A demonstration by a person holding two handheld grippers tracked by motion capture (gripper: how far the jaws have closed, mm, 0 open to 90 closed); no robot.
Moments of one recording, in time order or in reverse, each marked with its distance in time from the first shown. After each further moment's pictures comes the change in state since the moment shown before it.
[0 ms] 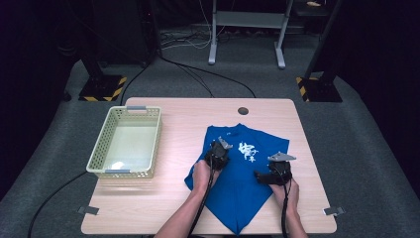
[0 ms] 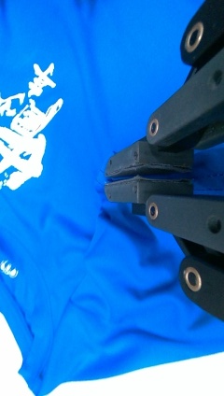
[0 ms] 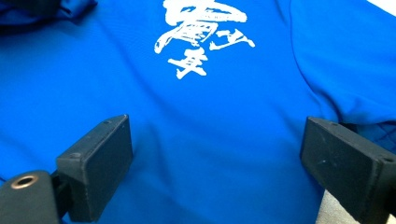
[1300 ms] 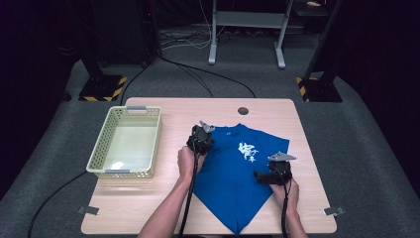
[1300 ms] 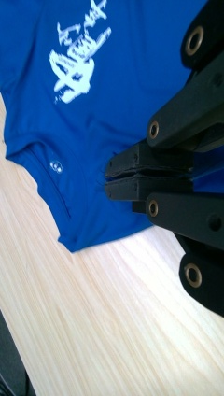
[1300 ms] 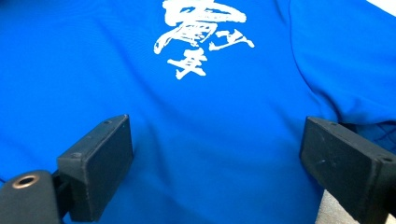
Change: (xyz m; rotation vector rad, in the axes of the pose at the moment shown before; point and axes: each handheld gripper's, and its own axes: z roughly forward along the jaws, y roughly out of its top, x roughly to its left) left arm 0.057 0.017 -0.041 -0.072 0.122 -0.067; right arm 0.000 0.000 0.000 -0.001 0.000 0.005
